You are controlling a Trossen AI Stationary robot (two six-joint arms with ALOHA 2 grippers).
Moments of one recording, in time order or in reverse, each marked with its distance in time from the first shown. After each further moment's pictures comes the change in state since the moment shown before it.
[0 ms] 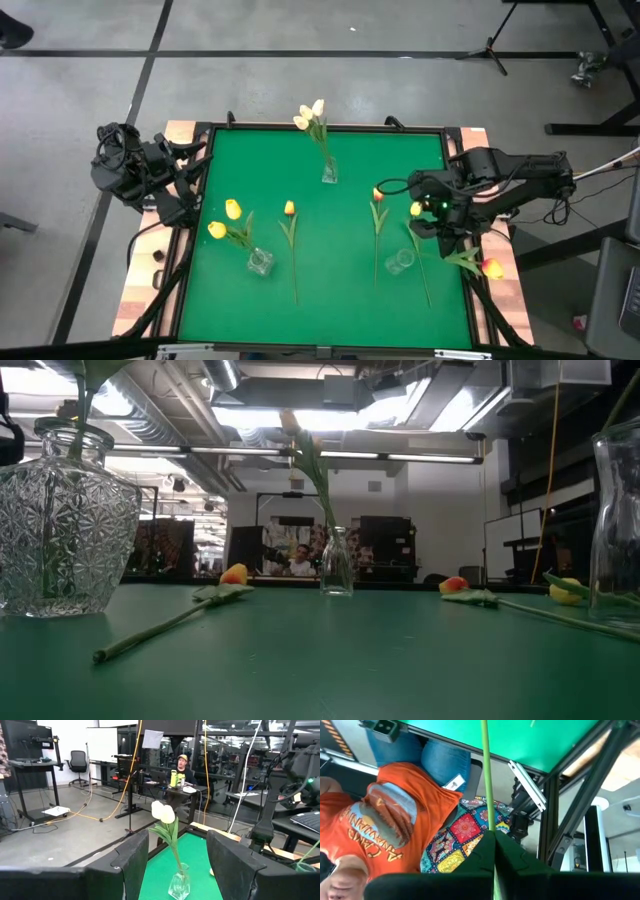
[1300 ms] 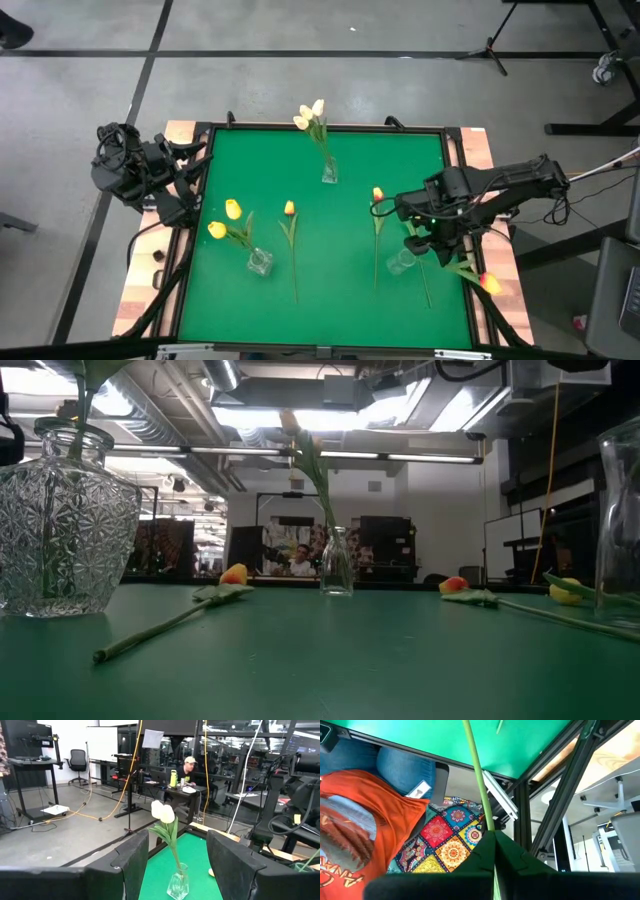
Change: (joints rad) left arm 0.000 0.000 0.000 -0.007 0.000 -0.018; right arm 0.052 0.068 -0.148 0.000 0.007 -0.089
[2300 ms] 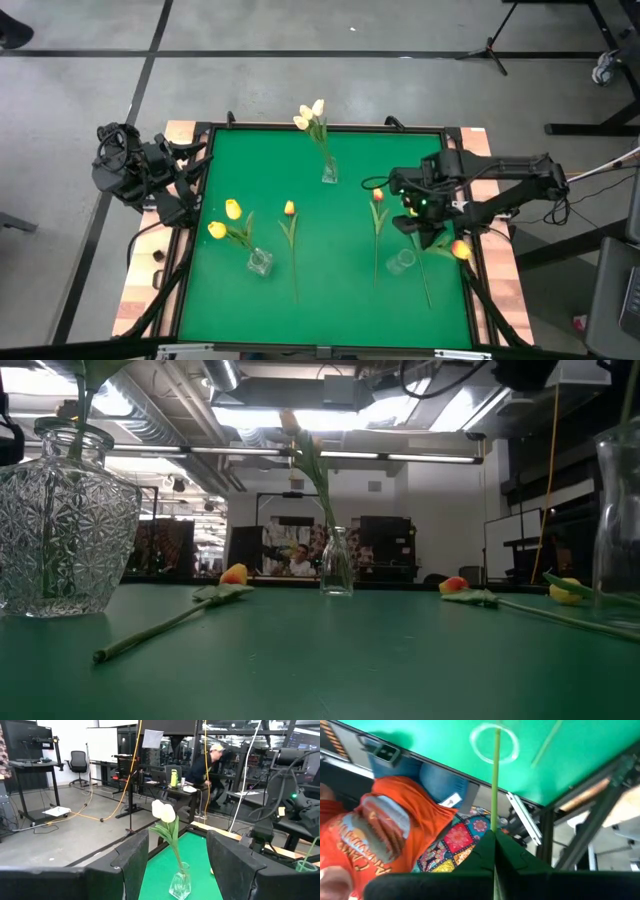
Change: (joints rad) left arm 0.000 0.000 0.000 -0.018 0.000 0.000; right arm -0.204 0.000 0.001 0.077 0.018 -0.187
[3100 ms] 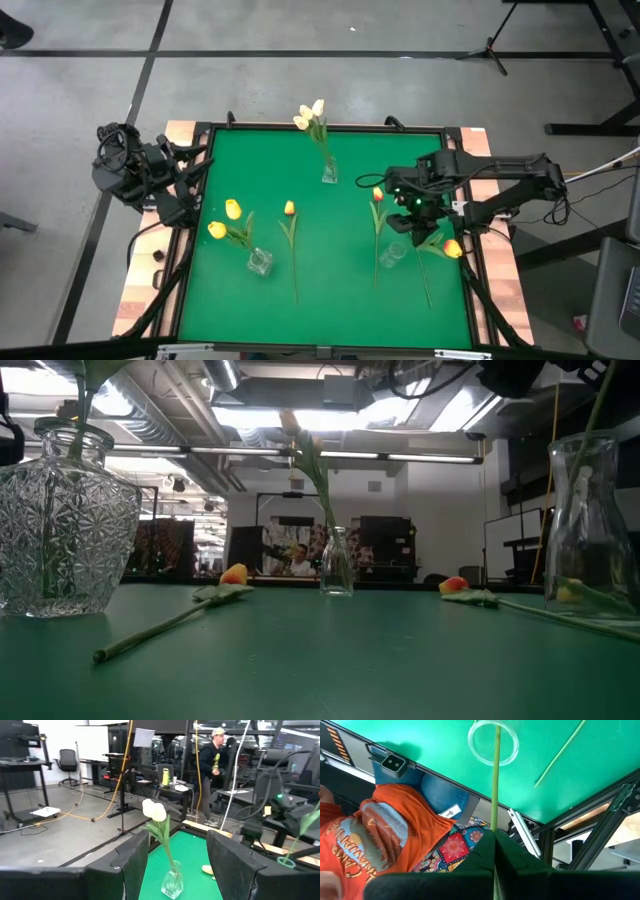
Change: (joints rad) left arm 0.000 0.000 0.000 0.000 0.049 -0.006; right arm -0.006 0.027 0.000 0.054 0.055 -0.048
